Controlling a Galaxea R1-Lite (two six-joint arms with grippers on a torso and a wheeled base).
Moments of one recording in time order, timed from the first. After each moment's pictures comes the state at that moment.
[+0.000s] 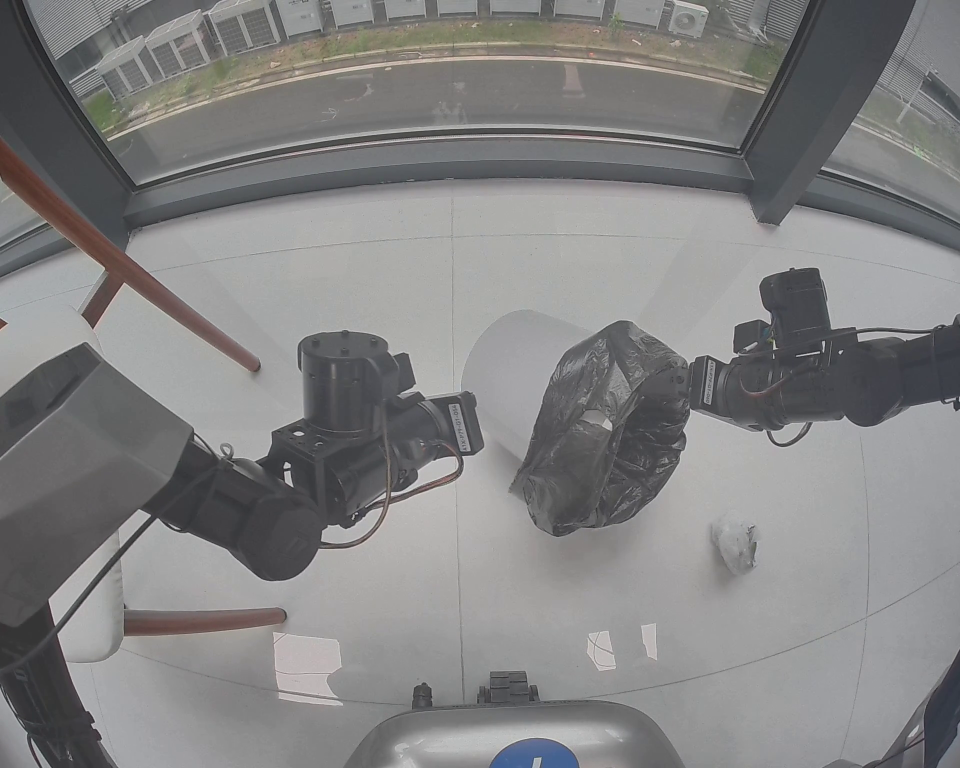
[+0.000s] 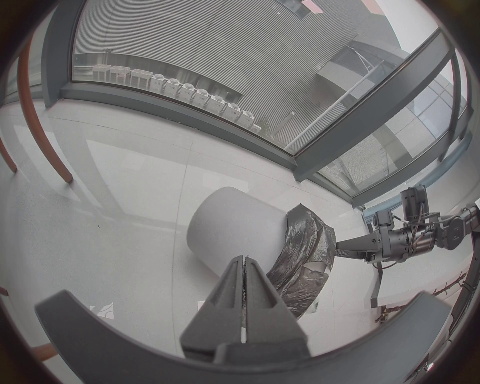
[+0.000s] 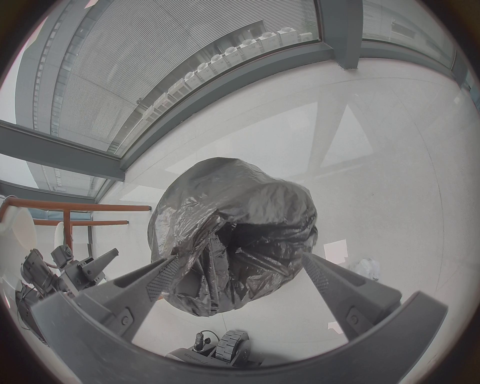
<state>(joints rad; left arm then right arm) -0.56 2.08 -1.07 -0.82 0.03 -0.40 0.28 1.96 -1.28 -0.06 0.15 0.40</state>
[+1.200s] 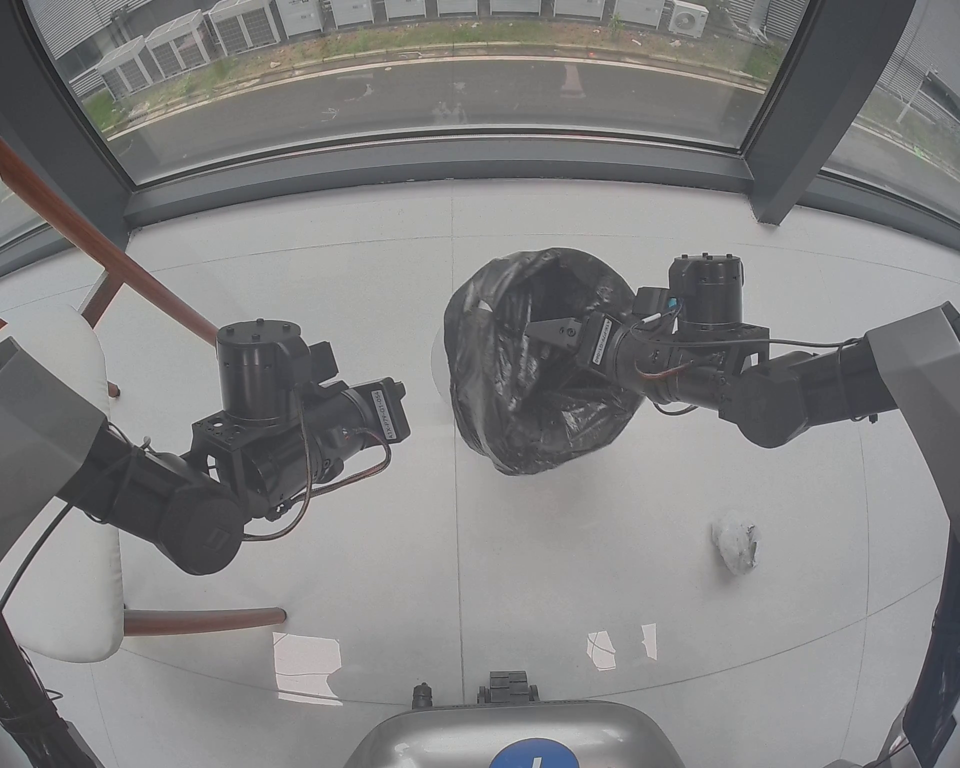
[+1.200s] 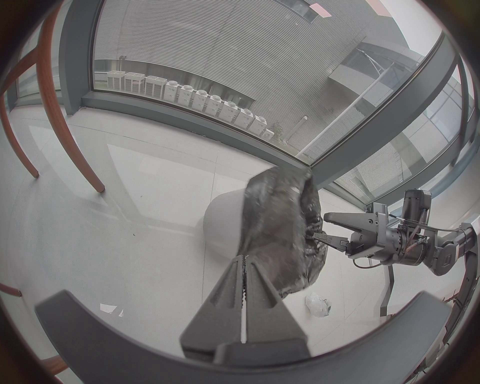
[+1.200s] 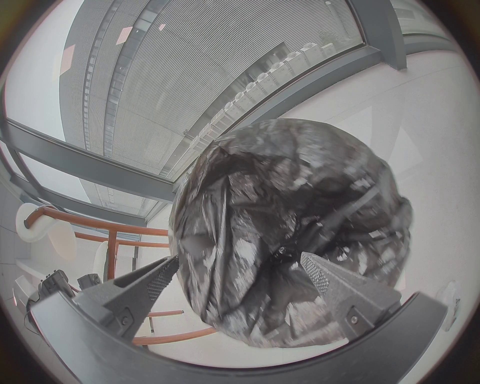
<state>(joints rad) -0.45 1.94 -0.93 -0.82 0.03 -0.40 0.46 2.17 -1.47 -0.42 0.21 0.56</state>
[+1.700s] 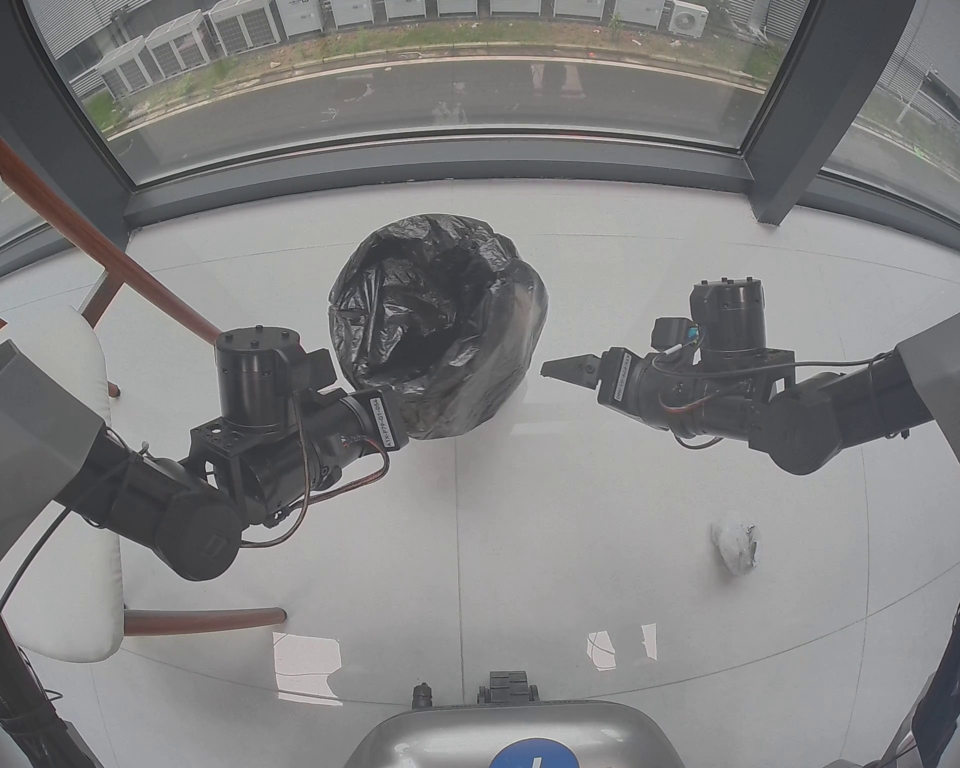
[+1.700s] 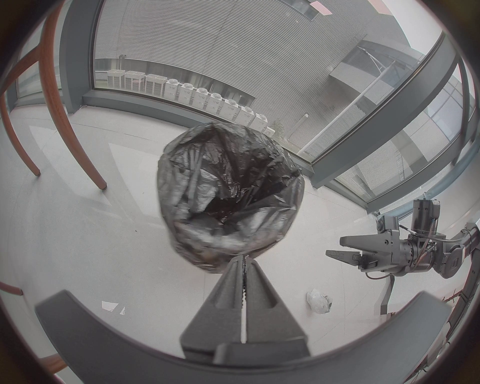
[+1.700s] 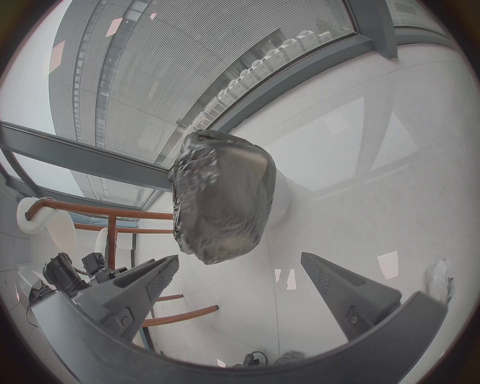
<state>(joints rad) -0.45 1.93 -0.91 -0.82 0.03 -0.40 0.46 2.07 -1.28 -0.42 0.23 0.56</state>
